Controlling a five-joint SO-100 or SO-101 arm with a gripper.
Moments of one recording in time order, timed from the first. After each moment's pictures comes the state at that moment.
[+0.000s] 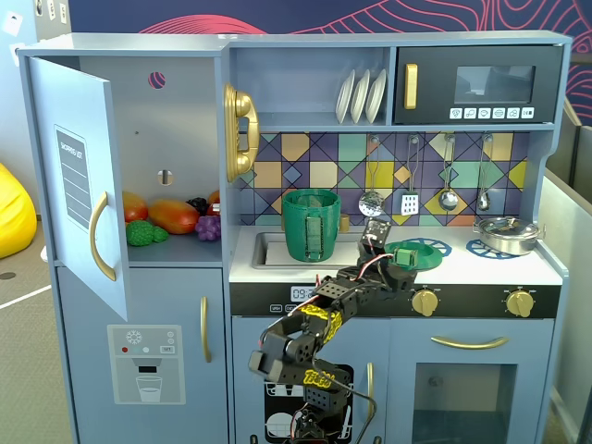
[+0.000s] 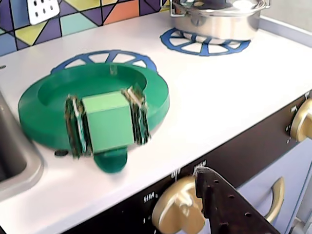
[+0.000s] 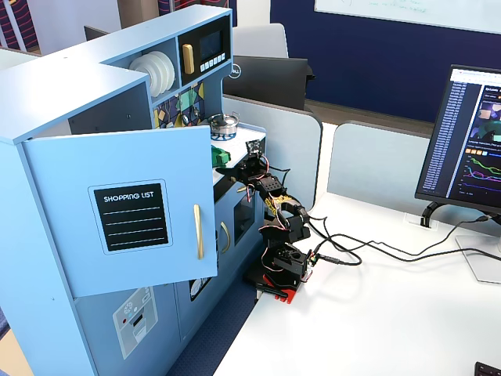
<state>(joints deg) 37.1 146.6 141.2 7.0 -92.9</state>
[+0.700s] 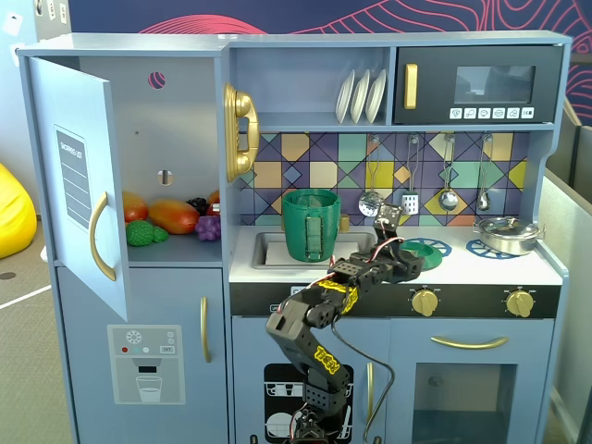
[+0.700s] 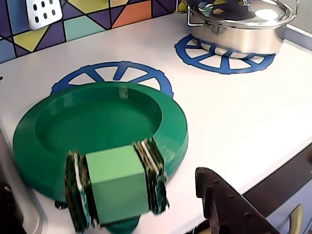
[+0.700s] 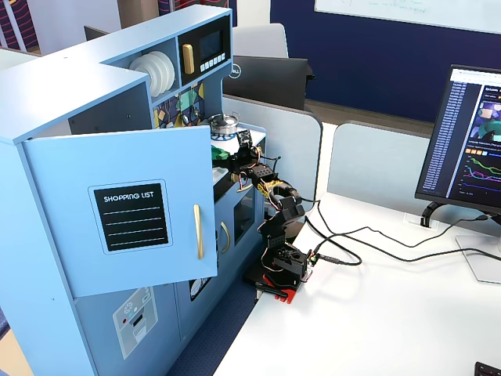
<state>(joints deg) 35.3 125.1 124.0 5.0 -94.0</state>
